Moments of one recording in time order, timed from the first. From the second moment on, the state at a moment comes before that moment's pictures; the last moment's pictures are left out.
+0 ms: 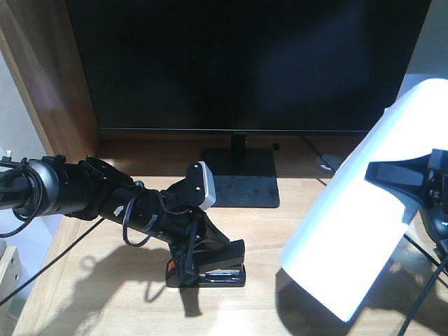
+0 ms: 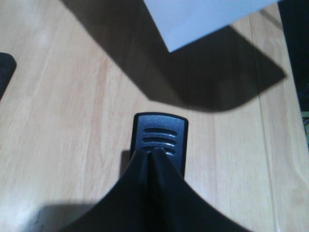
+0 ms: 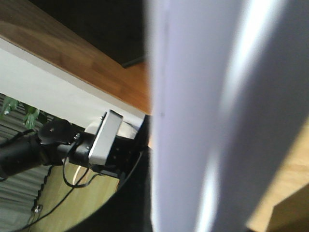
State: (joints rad) left arm -0.41 1.95 -1.10 -1.28 0.79 1.96; right arm -0.40 1.26 -0.70 -1.76 -1.19 2.12
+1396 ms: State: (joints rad) left arm -0.41 1.95 -1.10 -1.28 0.79 1.96; right arm -0.19 1.56 -0.48 -1.78 -1.17 2.11
